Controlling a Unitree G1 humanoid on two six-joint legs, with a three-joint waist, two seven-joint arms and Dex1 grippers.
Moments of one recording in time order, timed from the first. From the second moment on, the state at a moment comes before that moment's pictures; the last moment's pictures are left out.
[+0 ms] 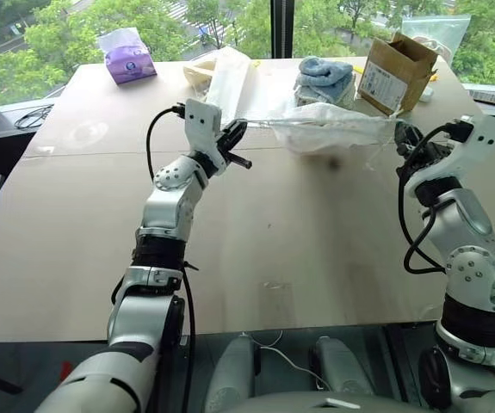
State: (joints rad) left arm -0.80 0.33 0.05 0.41 -0.30 0.18 -0.40; right arm -0.42 -0.22 -0.27 -0.45 0.71 0.66 -0.12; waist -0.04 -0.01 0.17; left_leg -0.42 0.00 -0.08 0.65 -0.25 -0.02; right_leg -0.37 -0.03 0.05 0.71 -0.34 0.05
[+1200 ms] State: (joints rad) left arm -0.59 0.33 0.04 0.23 -0.31 0.36 -0.44; right arm -0.01 -0.54 -0.29 -0.66 0.80 0.81 0.19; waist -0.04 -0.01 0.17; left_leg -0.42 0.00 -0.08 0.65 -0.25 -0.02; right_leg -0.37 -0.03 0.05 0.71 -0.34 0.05
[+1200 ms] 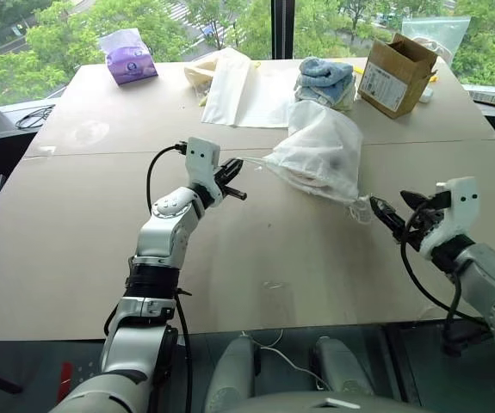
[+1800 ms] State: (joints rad) left arm -0.59 0.31 0.05 0.23 -0.30 0.37 -0.43; right arm 0.02 -0.62 -0.01 -0.40 0.36 0.52 0.37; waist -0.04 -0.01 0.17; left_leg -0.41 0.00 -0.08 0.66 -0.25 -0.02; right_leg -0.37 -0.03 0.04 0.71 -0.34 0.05
